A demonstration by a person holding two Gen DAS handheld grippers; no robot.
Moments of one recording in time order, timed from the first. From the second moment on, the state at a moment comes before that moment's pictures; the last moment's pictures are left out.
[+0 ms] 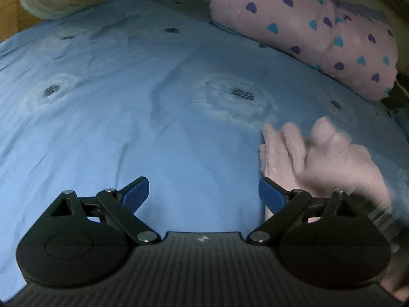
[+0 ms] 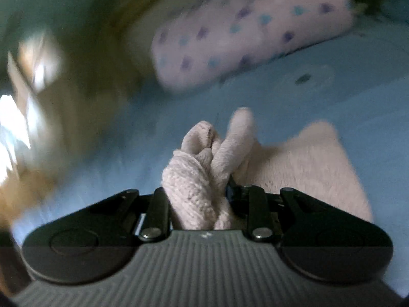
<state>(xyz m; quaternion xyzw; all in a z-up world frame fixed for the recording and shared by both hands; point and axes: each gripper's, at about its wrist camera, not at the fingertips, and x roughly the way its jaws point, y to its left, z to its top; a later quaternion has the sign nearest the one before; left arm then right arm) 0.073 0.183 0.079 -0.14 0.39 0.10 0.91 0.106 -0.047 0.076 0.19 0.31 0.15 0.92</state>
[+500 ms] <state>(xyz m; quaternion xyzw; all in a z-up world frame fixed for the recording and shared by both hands) 0.068 0.196 0.081 -0.16 0.38 0.11 0.91 0.071 0.011 0.071 0.00 0.27 0.16 0.95</state>
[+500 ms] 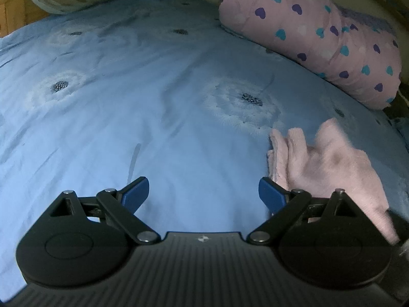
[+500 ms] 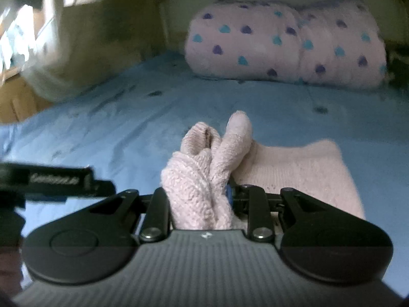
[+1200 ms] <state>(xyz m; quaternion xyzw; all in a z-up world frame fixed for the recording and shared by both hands) 0.074 0.118 0.087 -0.15 0.36 -0.02 0.92 0.000 -0.072 0.087 0.02 0.24 0.19 0.95</state>
